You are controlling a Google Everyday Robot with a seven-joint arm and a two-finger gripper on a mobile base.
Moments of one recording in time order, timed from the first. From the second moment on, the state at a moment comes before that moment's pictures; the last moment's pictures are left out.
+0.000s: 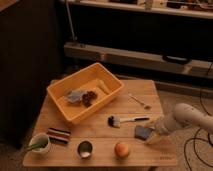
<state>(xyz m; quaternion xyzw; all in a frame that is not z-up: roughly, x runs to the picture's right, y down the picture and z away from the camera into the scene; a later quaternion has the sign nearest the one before) 0.247 0.247 0.807 -0.31 -0.19 0.18 0.91</state>
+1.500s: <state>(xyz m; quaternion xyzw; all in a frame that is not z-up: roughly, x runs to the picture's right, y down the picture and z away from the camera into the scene) 0.057 0.148 0.623 -0.33 -0.32 0.13 0.88</state>
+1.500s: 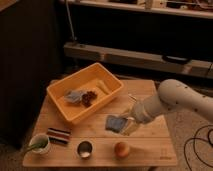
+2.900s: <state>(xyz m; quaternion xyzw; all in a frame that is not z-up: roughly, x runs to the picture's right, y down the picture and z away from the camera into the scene) -0.080 0.228 0.664 -0.36 -0.31 0.01 0.88</state>
